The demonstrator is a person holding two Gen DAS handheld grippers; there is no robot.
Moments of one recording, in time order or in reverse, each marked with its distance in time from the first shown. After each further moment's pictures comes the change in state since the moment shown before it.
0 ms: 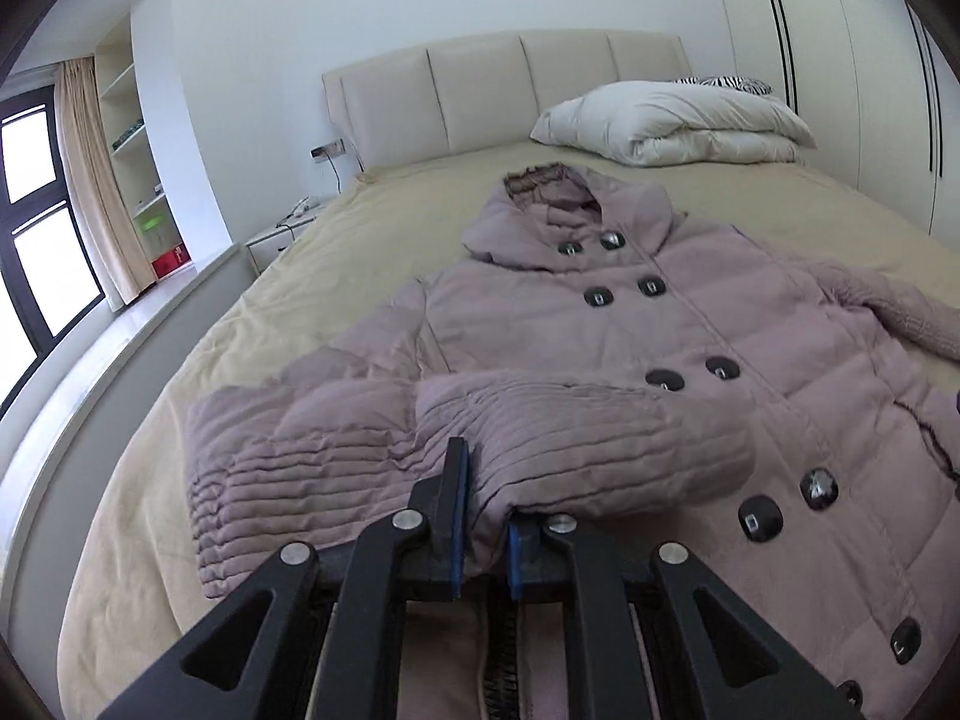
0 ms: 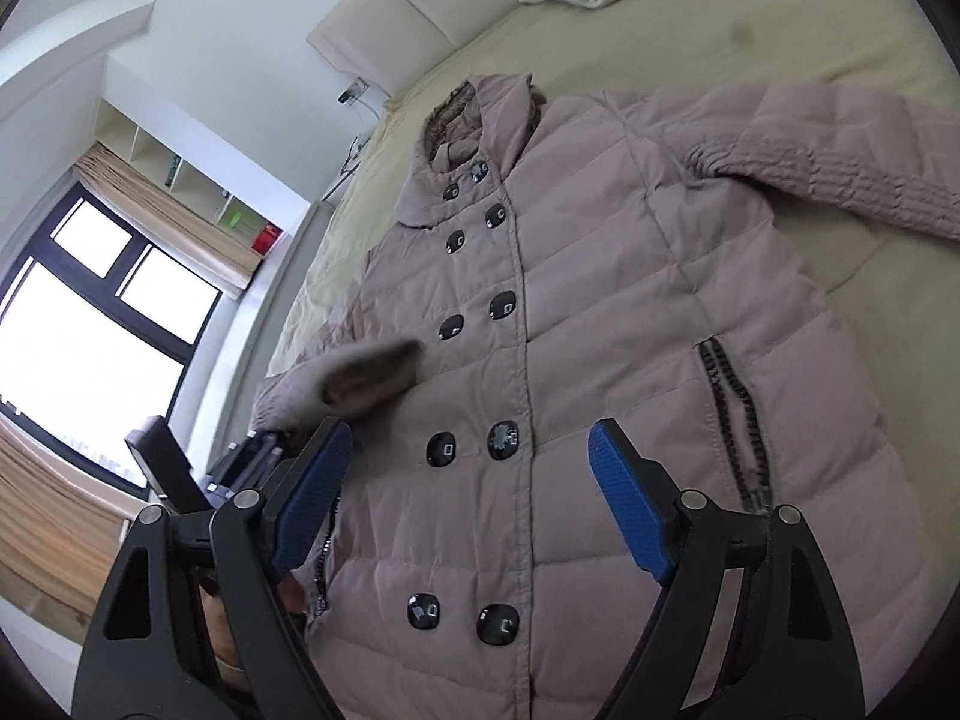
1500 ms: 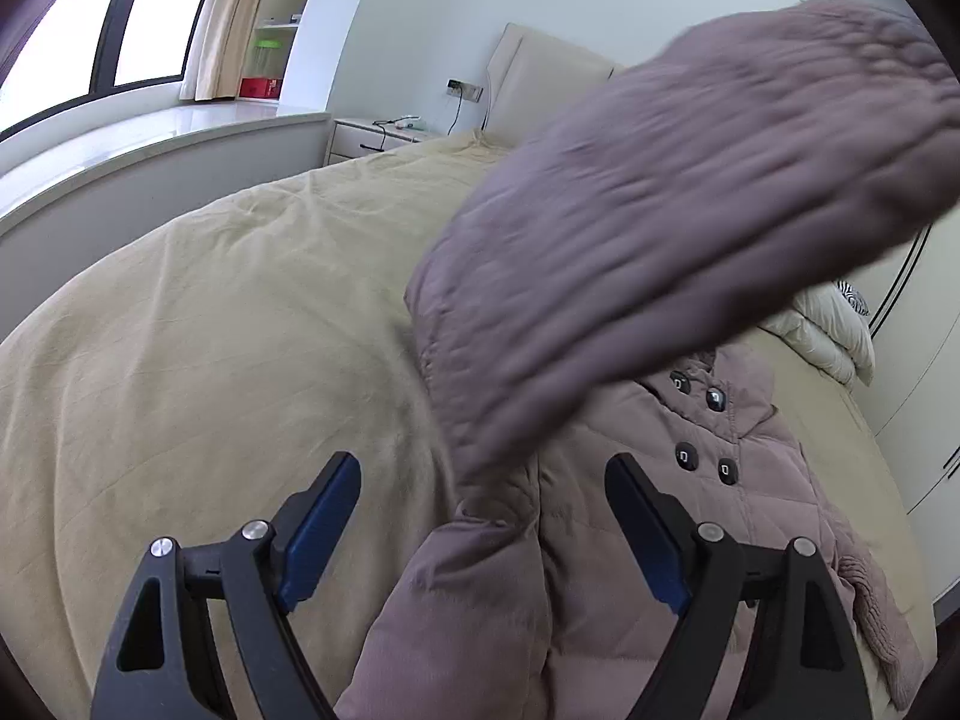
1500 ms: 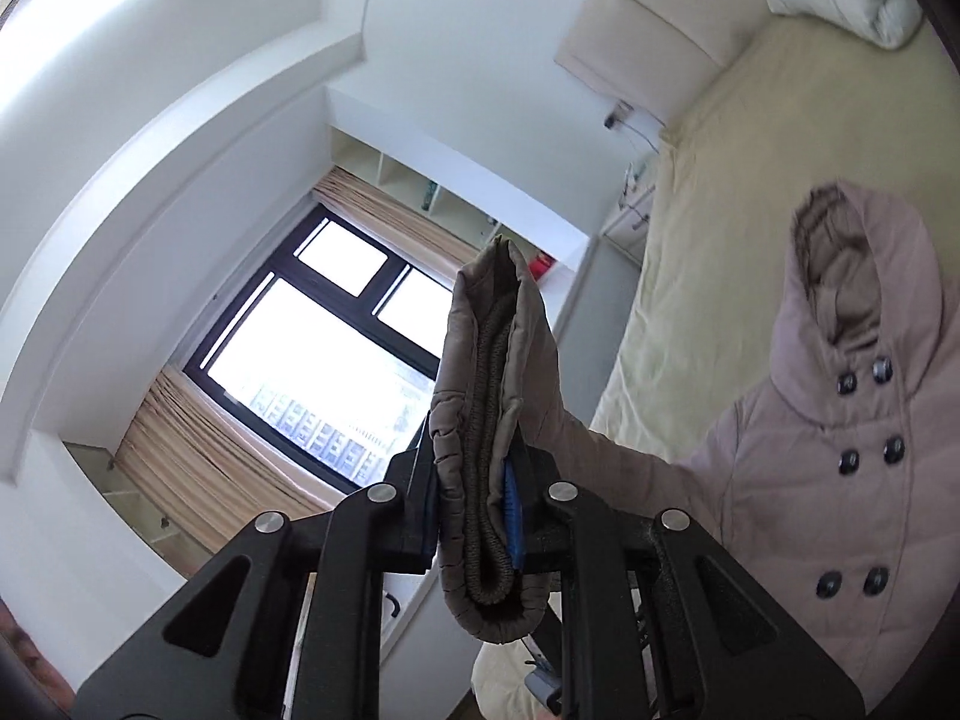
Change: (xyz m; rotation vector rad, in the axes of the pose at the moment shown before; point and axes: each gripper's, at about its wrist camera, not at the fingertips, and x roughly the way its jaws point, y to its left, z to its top) left arm 0.068 0.087 0.023 -0.601 0.026 -0.079; right arm 0.045 0.223 0.228 -0.127 -0.060 0.626
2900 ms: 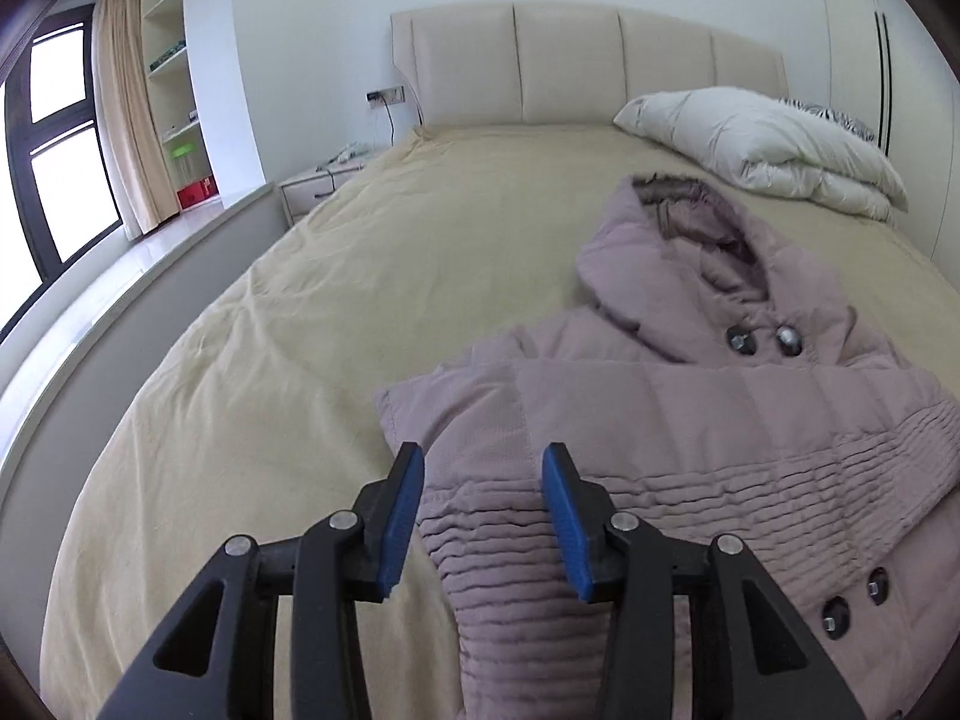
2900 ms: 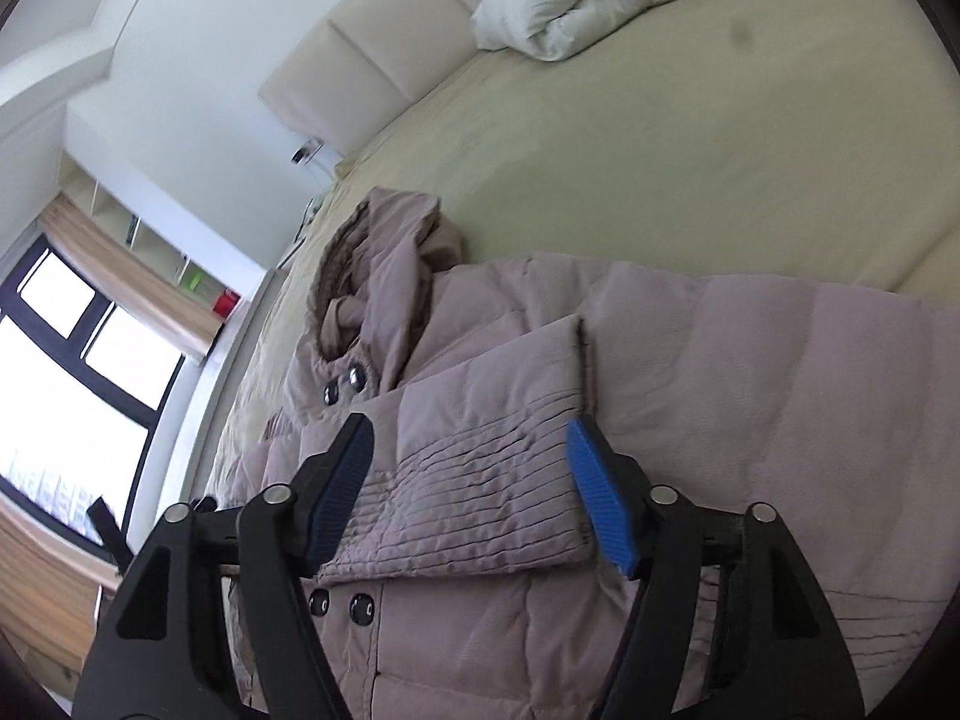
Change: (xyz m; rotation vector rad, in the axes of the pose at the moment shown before) left arm 0.083 -0.054 0.040 0.420 0.082 0.166; right arm -0.051 -0.287 -0.017 0.060 -0.028 -0.725
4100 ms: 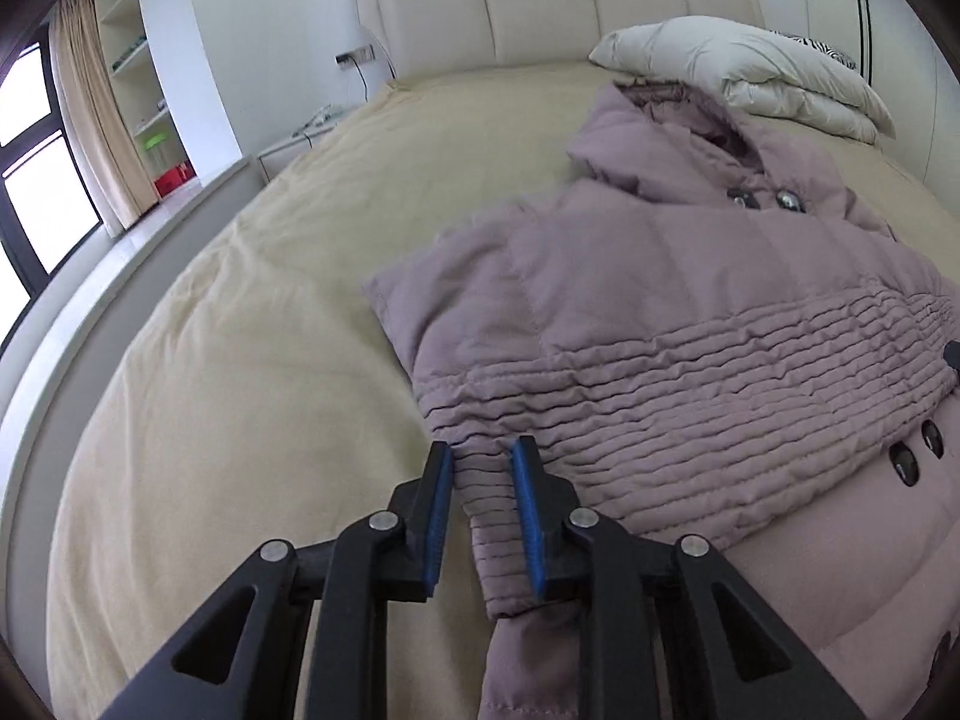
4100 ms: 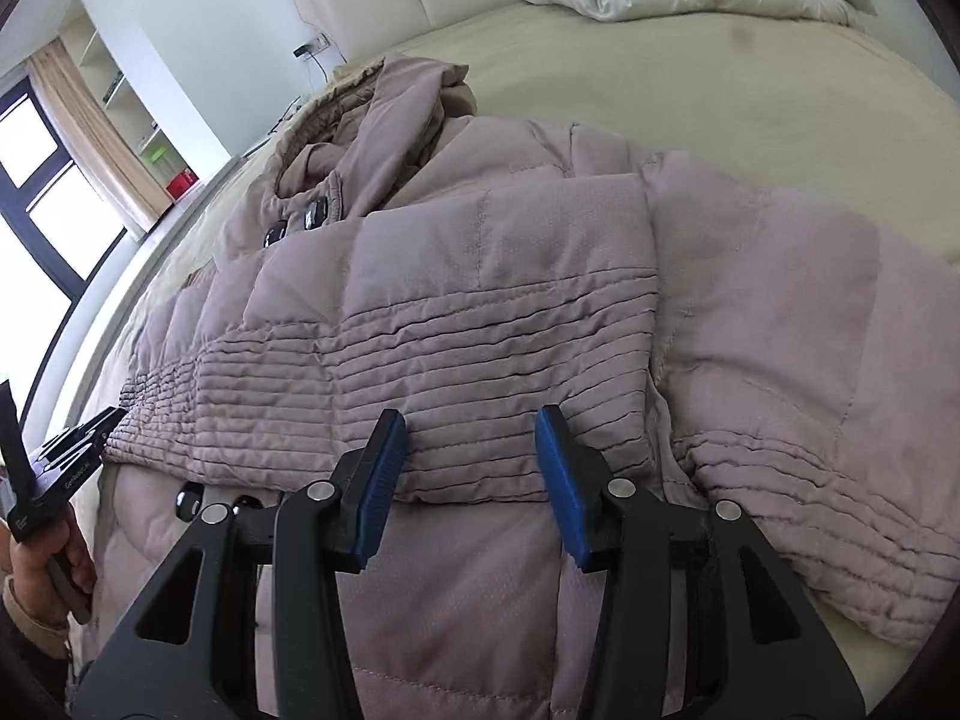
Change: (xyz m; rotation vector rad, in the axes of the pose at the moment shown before) left arm 0.010 0.012 -0.053 0.077 0.083 -0.020; right arm 0.028 0.014 -0.077 -0.253 0.081 -0.187
